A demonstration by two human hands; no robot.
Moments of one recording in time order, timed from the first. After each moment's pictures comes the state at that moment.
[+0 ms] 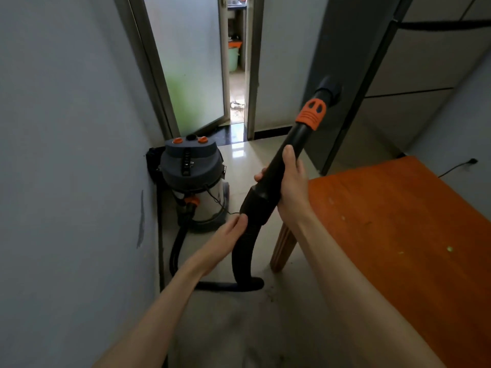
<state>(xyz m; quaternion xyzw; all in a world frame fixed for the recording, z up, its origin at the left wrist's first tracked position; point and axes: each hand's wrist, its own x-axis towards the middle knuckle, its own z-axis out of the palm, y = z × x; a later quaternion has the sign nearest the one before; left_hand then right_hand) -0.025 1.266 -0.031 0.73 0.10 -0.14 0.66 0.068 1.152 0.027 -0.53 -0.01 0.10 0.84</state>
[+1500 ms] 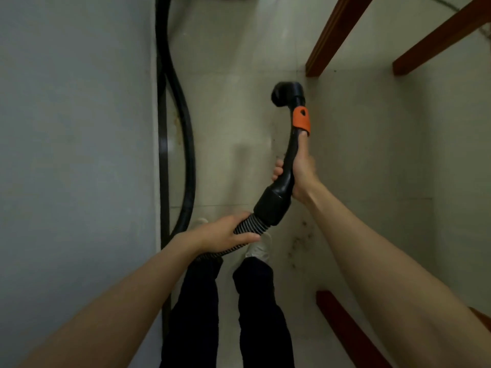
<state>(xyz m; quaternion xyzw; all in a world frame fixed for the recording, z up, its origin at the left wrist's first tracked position) -0.411 1.097 -0.425 0.73 0.11 -0.42 0.52 -0.251 0.989 -0.443 -0.58 0.31 0.41 0.64</state>
